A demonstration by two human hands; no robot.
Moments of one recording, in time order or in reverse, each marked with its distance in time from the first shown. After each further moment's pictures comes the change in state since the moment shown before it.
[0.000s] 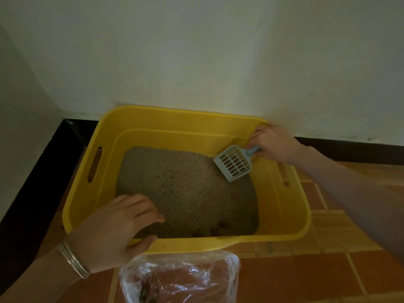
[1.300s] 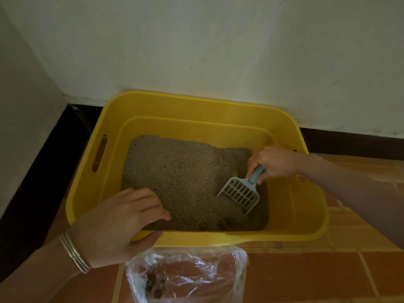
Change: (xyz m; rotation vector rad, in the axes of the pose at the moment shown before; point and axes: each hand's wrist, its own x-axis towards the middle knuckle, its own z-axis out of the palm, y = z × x) left_hand -0.004 0.006 -0.009 -0.024 -0.091 -0.023; right_hand 0.003 -0.032 0.033 0.490 -0.363 -0.214
